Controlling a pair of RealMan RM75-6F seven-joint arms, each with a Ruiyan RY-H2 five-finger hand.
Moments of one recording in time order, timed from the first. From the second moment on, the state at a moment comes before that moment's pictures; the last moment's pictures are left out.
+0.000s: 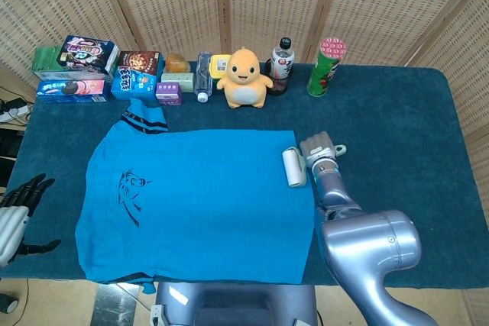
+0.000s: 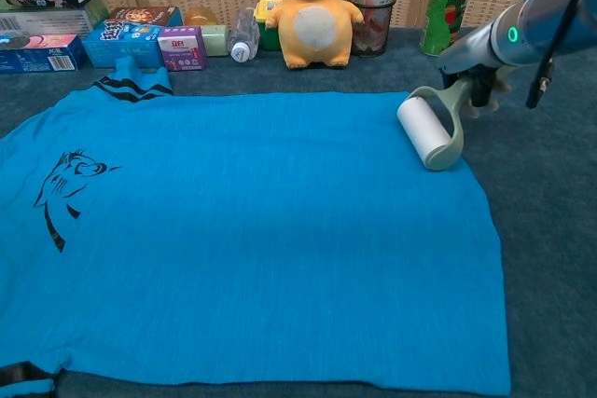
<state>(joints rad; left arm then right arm) -0.13 -0.79 0.02 -2.04 1.39 1.29 0.06 1.73 -1.60 -0.68 -1.35 0.07 0.67 -0.41</state>
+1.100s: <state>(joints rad) -0.14 -0.78 0.03 -2.05 1.40 1.28 0.04 1.29 -1.38 -0.26 -1.26 -0.45 0.42 -0.11</state>
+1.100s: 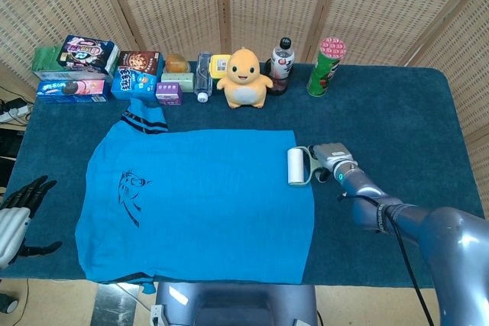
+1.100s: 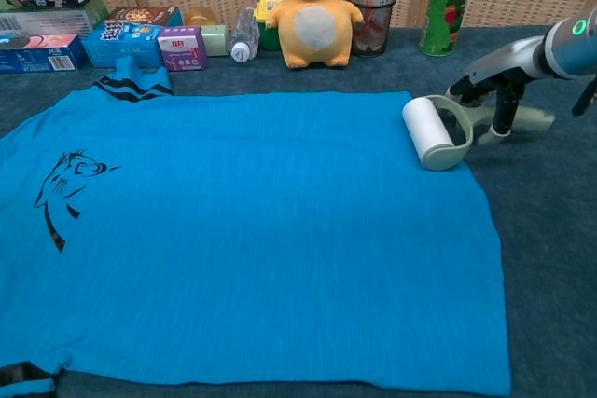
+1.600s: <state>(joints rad) -0.12 -0.78 0.04 -2.02 1.45 1.31 0.03 1.10 -1.27 -0.20 -1.41 -0.74 0.86 -0.15</state>
